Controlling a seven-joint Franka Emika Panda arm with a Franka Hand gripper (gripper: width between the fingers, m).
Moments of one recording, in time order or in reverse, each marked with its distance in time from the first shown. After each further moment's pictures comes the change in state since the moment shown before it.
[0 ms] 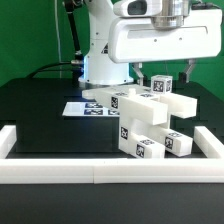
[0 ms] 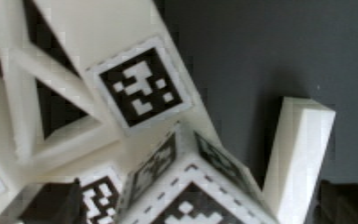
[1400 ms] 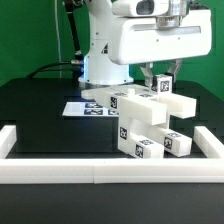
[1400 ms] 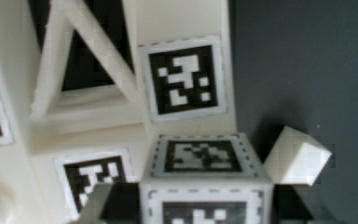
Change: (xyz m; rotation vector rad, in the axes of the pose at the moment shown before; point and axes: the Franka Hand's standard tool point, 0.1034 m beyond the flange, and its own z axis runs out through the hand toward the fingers) arm 0.000 0.005 0.000 -0.011 -0.002 -0.101
